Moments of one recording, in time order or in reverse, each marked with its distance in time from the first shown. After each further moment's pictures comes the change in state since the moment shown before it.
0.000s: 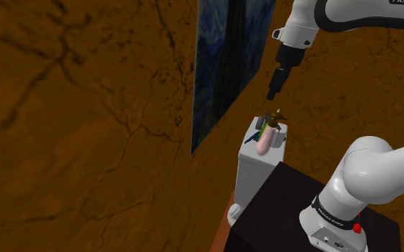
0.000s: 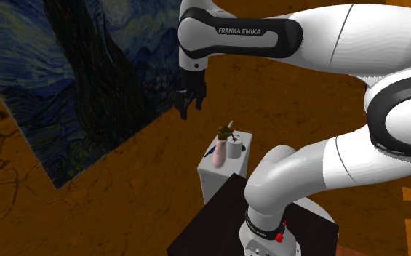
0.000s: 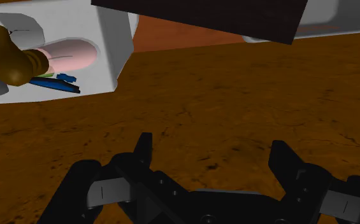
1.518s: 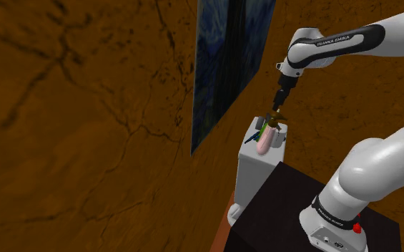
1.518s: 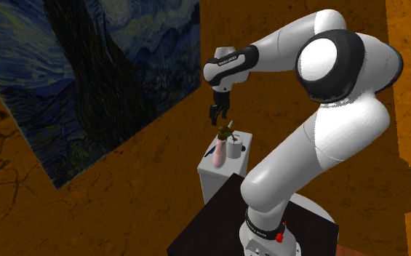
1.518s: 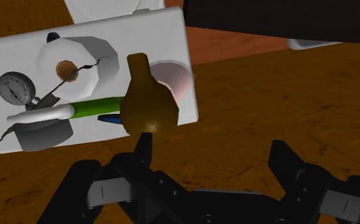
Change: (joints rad) arm -0.140 0.353 -0.411 -0.058 -0.171 0.370 -0.377
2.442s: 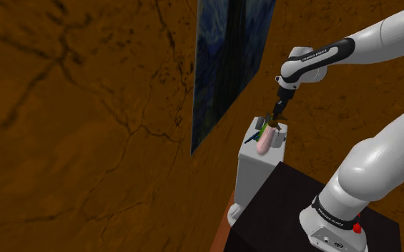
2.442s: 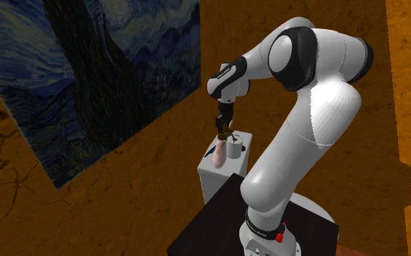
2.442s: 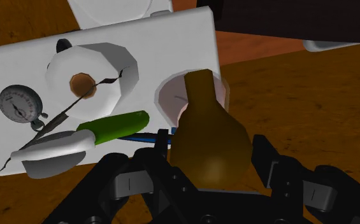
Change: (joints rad) arm -0.005 0.191 -0.114 -0.013 0.034 0.191 -0.120
